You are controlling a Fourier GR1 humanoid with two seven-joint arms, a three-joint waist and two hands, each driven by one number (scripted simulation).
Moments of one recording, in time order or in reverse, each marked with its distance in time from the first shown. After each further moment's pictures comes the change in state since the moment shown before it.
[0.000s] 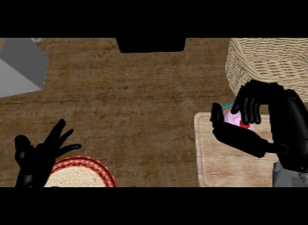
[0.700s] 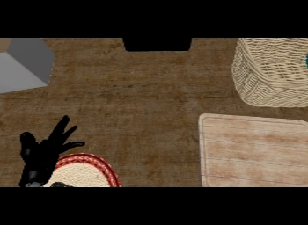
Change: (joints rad) left arm -0.034 -0.016 -0.003 0.024 -0.026 -0.012 -0.018; right arm -0.476 -0.249 -0.430 0.107 -0.182 0.166 0.287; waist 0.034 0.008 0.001
